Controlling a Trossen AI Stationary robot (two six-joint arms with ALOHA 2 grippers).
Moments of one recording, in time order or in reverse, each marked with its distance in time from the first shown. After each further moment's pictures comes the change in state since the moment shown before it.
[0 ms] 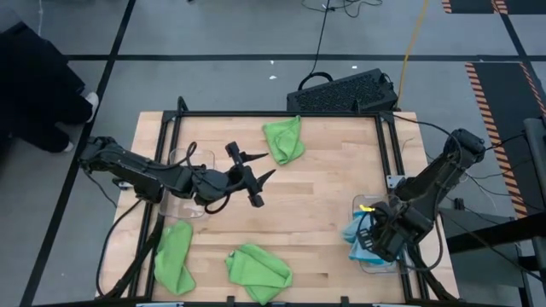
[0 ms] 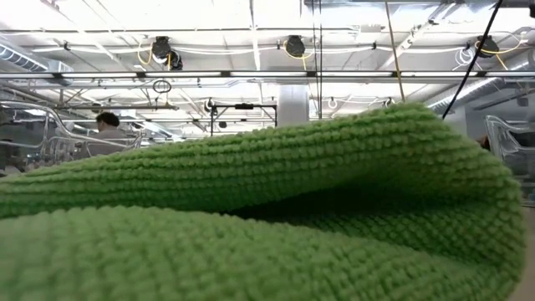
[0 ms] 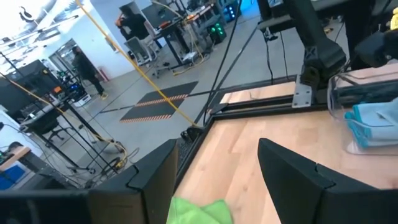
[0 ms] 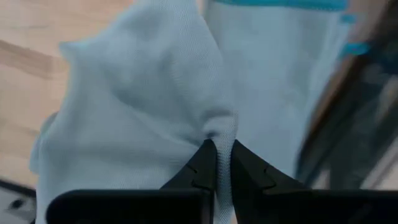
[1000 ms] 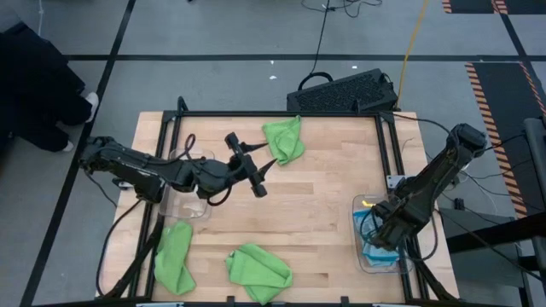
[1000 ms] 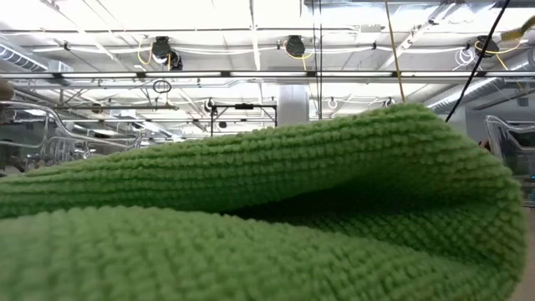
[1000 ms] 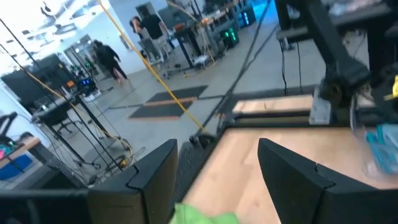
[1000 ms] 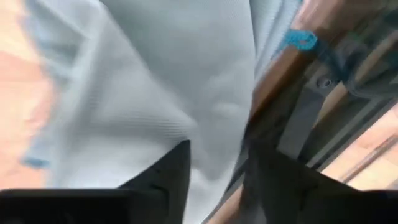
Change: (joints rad) left arm 0.050 0.001 0.042 0.019 0.002 -0.005; right arm 0.003 -0.125 -0.291 0.111 -0.229 -0.162
